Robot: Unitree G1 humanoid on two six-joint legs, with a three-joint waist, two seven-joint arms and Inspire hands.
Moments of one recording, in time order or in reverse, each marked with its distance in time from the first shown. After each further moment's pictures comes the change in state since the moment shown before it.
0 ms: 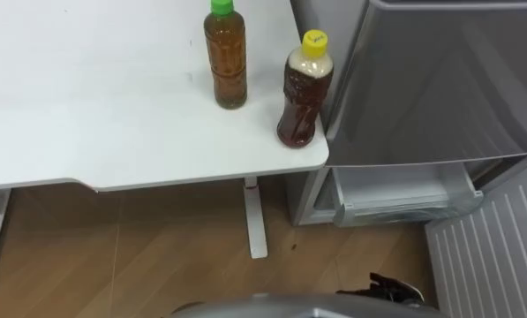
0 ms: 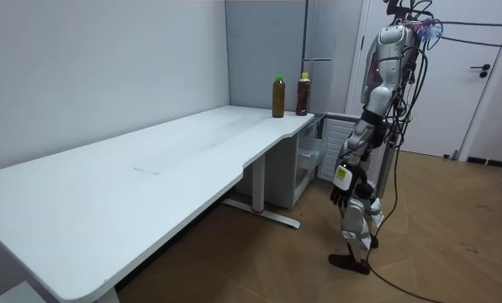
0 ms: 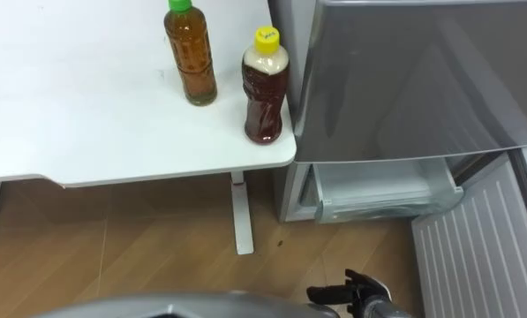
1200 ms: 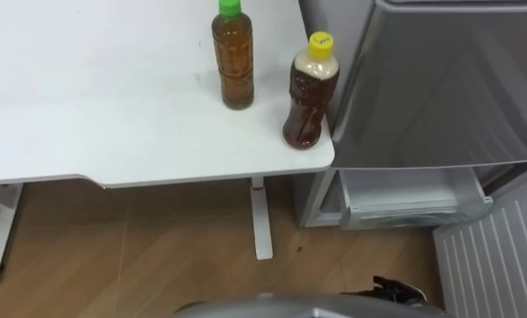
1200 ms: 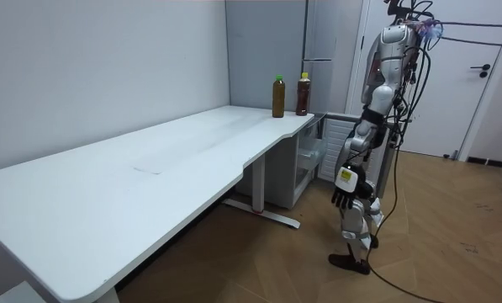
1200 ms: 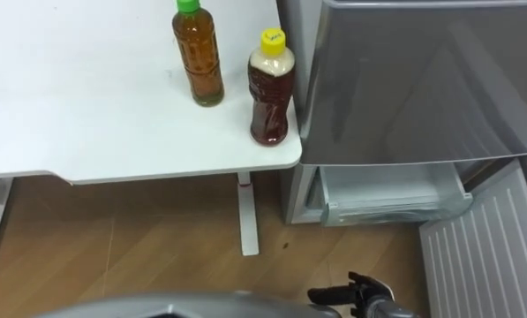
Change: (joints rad) left arm 0.010 0.005 0.091 0.021 -0.197 0.001 0.084; right arm -0.021 -0.003 -0.046 0.029 -0.032 0.028 -0.012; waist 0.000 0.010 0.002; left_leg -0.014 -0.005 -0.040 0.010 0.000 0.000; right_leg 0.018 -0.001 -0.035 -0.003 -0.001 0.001
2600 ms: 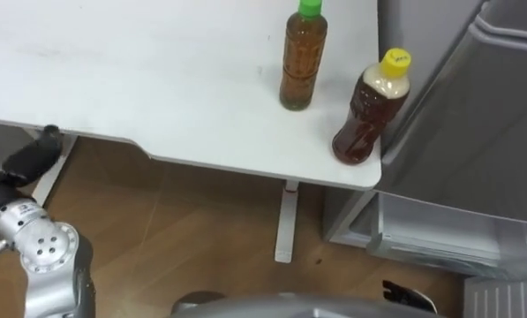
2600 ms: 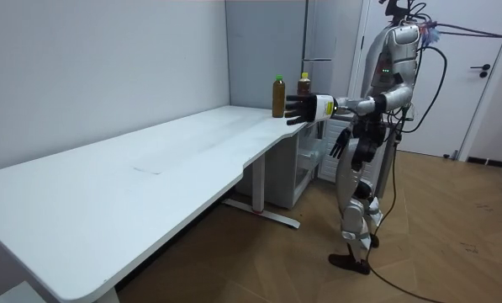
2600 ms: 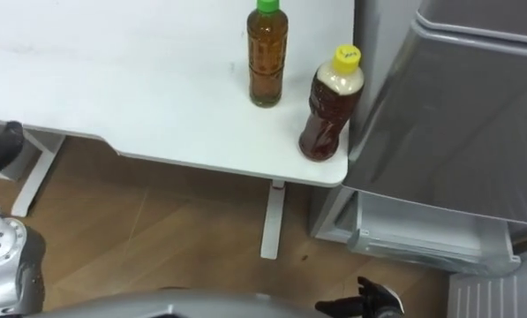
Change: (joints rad) left arm 0.040 -0.033 0.227 -1.114 -0.455 -0.401 0.694; right arm 0.064 -0.006 -0.059 -0.003 -0.107 -0.110 -0.018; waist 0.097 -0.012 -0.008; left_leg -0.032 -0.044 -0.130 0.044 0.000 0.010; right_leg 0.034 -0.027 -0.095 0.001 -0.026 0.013
